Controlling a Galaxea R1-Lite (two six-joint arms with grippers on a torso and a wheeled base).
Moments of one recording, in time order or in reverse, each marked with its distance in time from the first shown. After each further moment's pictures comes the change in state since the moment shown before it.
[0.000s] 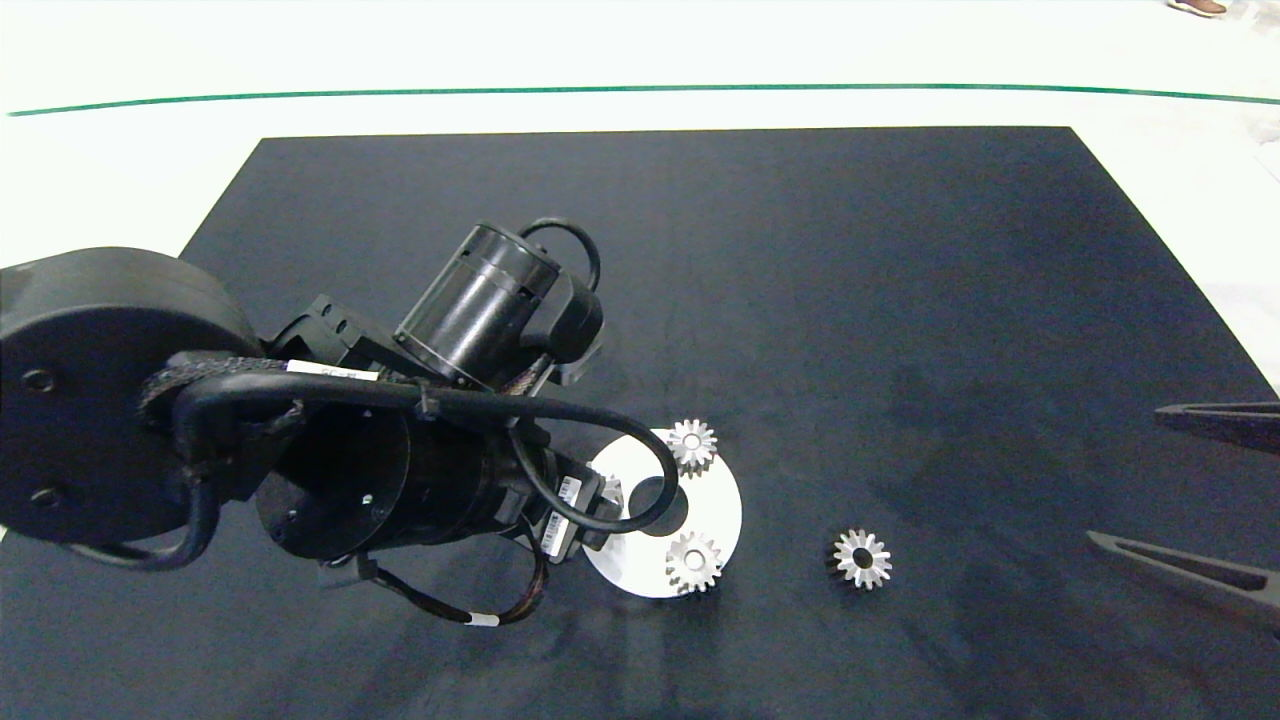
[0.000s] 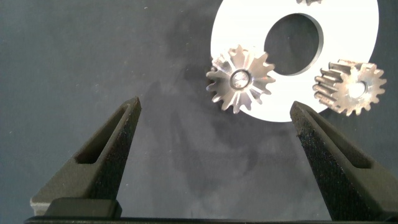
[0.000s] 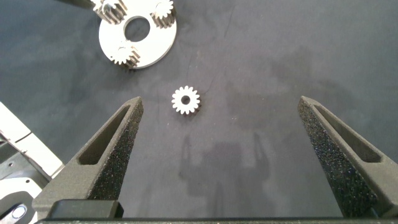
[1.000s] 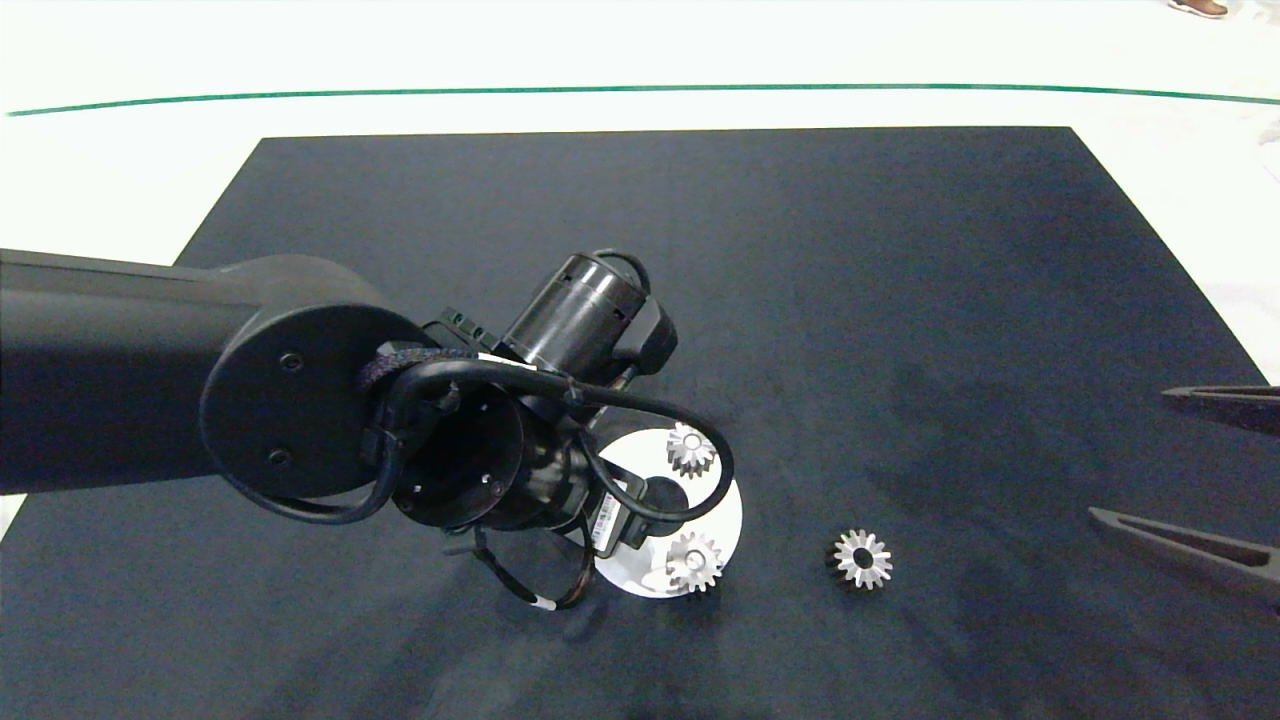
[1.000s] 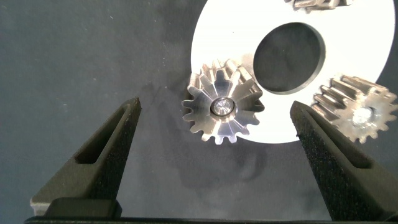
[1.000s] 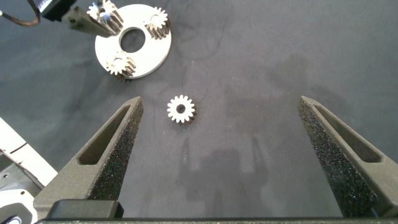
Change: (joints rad) left arm -0.008 0.137 -0.117 0.063 0.000 -0.023; right arm -0.014 0.000 0.000 -0.036 0.000 0.005
